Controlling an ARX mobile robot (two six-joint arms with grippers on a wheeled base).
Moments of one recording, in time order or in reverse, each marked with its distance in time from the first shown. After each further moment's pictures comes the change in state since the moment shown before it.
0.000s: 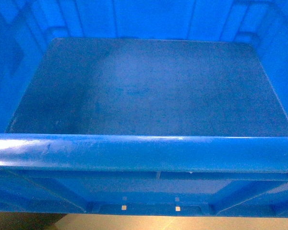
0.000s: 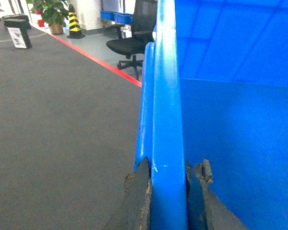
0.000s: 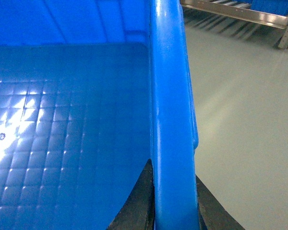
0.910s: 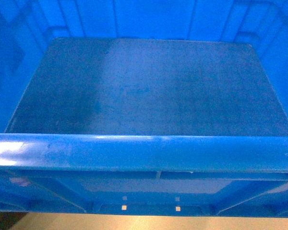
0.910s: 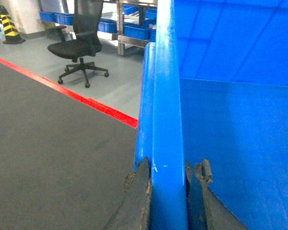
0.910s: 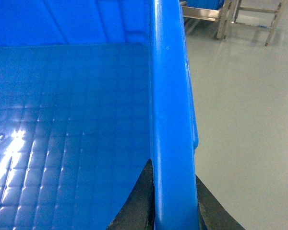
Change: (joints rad) left arm 0.000 0.000 0.000 0.000 0.001 0.000; right arm 0.000 0.000 0.000 0.000 0.001 0.000
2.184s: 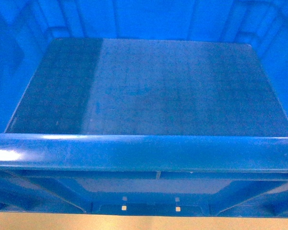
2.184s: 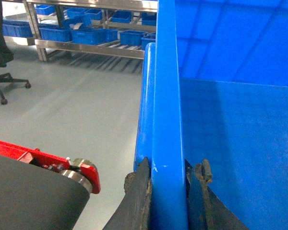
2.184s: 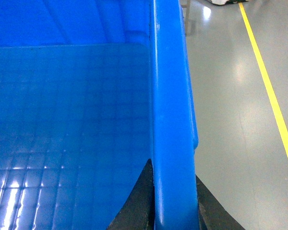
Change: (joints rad) left arm 0.000 0.000 0.000 0.000 0.000 0.000; right arm 0.000 0.000 0.000 0.000 0.000 0.000
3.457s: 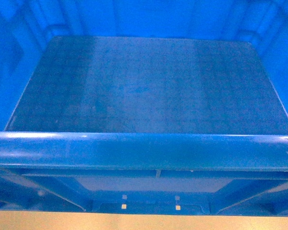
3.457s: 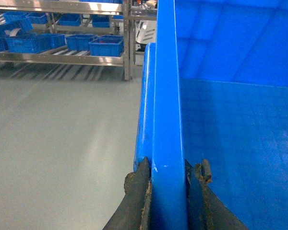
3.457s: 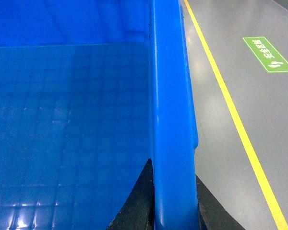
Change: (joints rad) left arm 0.000 -0.007 0.000 0.001 0.001 0.000; right arm 0.004 -0.005 0.000 0.001 0.004 -0.001
